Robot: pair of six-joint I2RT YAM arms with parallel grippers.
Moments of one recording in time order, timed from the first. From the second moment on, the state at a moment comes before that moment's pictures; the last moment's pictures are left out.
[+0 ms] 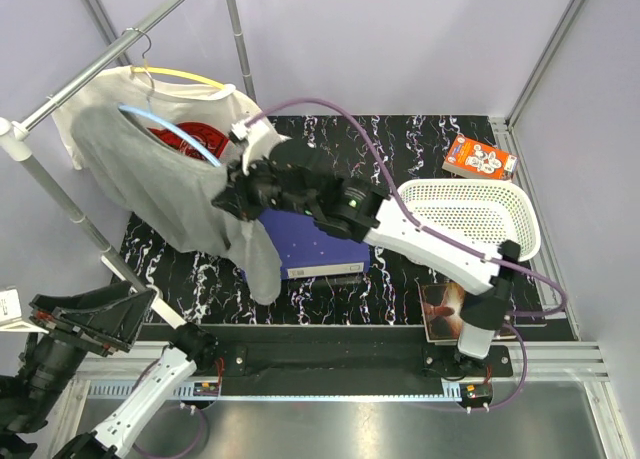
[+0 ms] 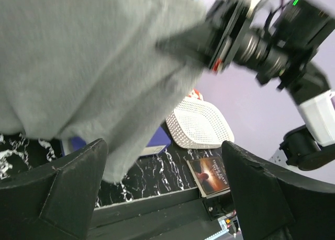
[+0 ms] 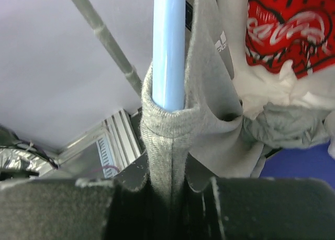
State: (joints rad) left arm -0.52 0.23 1.51 -1.22 -0.11 -0.64; right arm 1.16 1.86 2.12 -0.41 -0.04 0.34
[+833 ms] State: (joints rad) left arm -0.52 0.64 1.58 -0.99 -0.20 -0.41; right arm 1.16 1.32 1.18 -0.07 -0.30 0.45
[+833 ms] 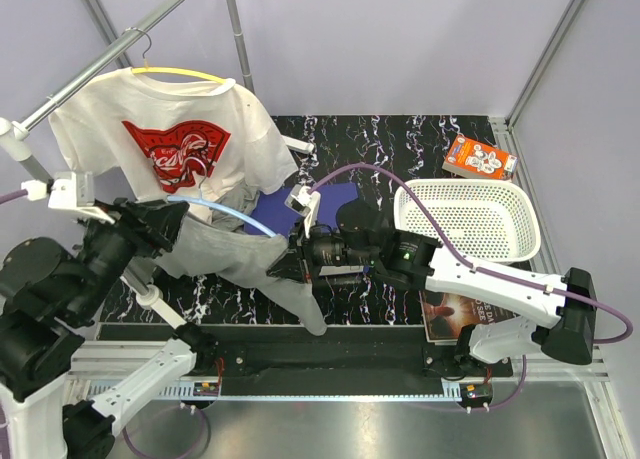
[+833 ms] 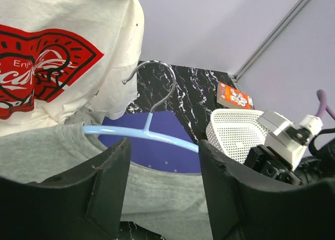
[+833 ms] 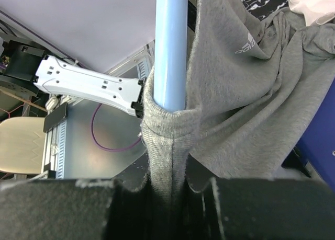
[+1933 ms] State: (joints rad) left arm -0.52 0.73 1.36 -0.86 -0.30 -0.27; right arm 1.16 1.30 1.16 -0.04 -0.32 0.46
